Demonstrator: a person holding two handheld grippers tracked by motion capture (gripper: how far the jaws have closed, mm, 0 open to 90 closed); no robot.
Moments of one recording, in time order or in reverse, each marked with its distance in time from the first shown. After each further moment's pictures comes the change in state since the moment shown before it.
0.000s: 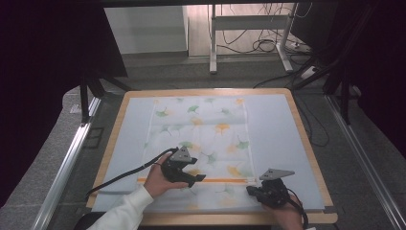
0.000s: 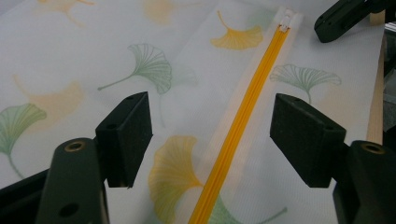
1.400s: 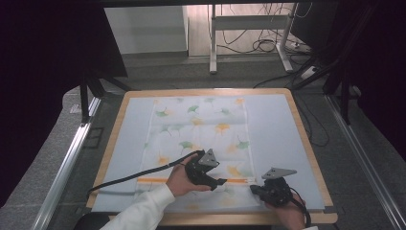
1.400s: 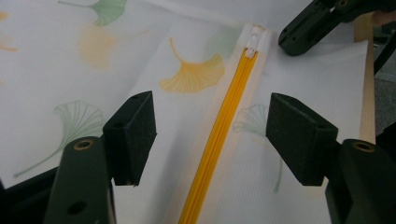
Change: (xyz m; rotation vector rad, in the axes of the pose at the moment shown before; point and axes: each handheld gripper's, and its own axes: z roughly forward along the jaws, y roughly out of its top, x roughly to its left) left arm -0.031 0.039 0.046 0.043 -0.064 0.077; right arm -0.008 -0.002 -0.001 0.013 -0.039 0.001
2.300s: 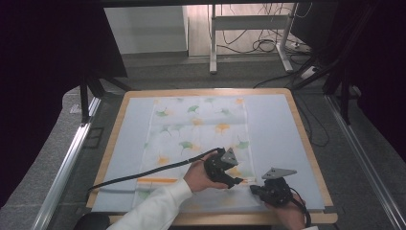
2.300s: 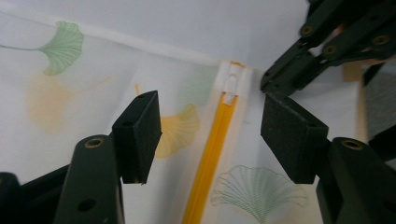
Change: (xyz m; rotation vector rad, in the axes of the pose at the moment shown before) left arm -0.013 0.042 0.036 0.087 -0.009 0.119; right arm 0.000 0.000 0.000 -0.001 0.007 -0.002
